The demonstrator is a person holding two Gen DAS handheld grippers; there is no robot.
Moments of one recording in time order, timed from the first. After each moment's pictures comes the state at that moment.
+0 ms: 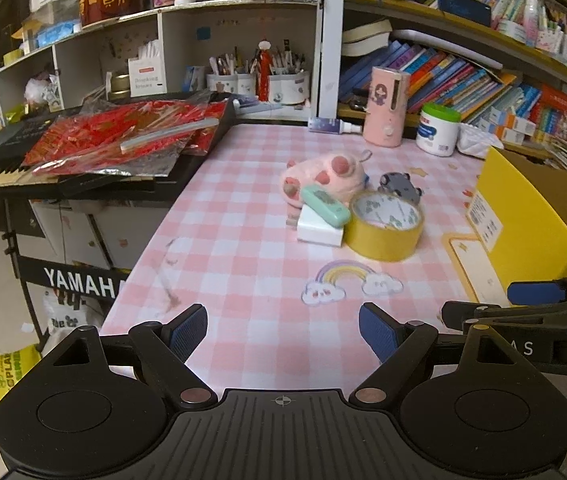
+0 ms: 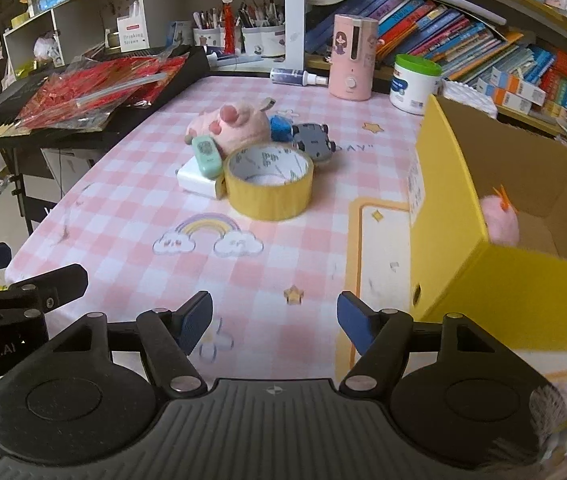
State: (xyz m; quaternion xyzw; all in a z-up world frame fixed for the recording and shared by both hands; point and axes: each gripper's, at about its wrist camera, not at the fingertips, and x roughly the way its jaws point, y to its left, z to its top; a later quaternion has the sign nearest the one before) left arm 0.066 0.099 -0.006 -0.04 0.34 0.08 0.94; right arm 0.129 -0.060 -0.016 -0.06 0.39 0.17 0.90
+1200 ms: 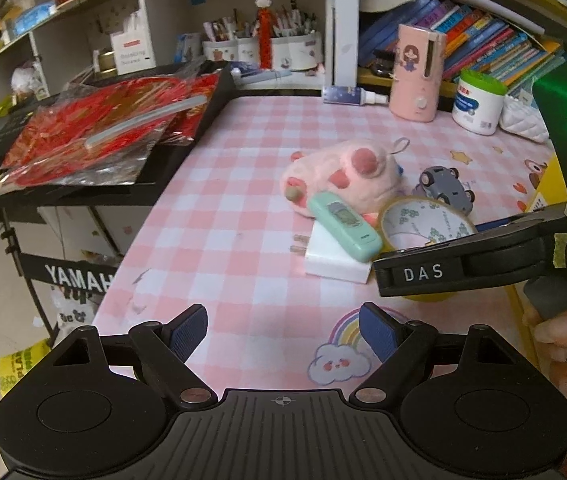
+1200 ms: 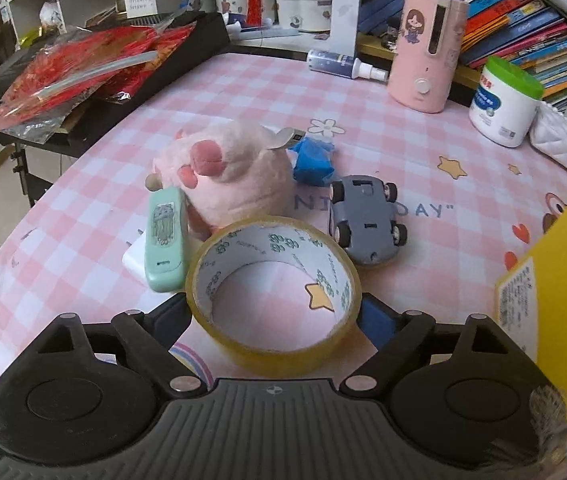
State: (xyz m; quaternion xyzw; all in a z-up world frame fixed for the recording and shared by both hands) left arm 0.173 0.099 -0.031 -0.02 0.40 0.10 0.91; right arm 0.294 -0.001 -0.055 -0.10 0.43 0.23 0.87
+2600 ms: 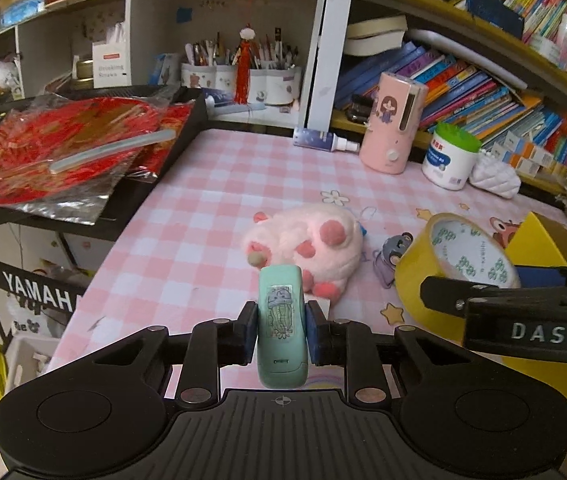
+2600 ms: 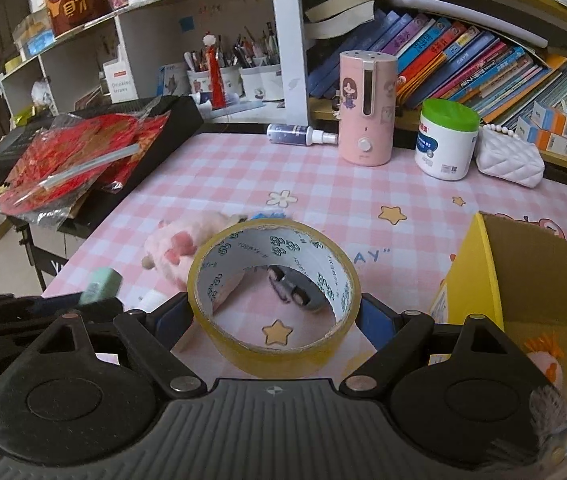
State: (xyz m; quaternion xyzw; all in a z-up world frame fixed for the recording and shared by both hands) left arm 0.190 0.107 -0.006 -0.08 0.36 0.06 0.93; right arm 0.266 -0.054 0.003 -0.03 0.36 0.22 0.91
